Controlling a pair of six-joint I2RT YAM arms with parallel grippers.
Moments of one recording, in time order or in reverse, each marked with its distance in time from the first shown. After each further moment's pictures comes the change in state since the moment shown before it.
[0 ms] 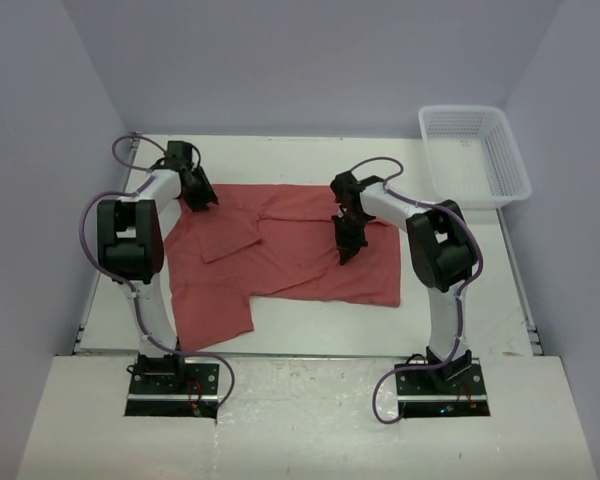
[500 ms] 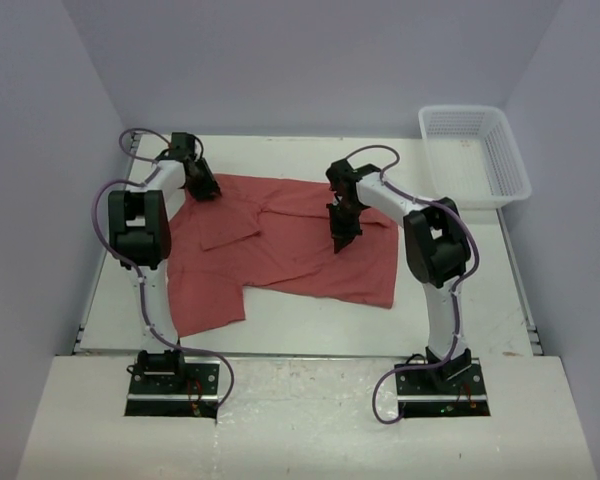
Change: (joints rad) left arm 0.005 0.177 0.201 -0.021 0.018 0.000; right arm 0.000 0.047 0.152 -0.058 -0.007 0.001
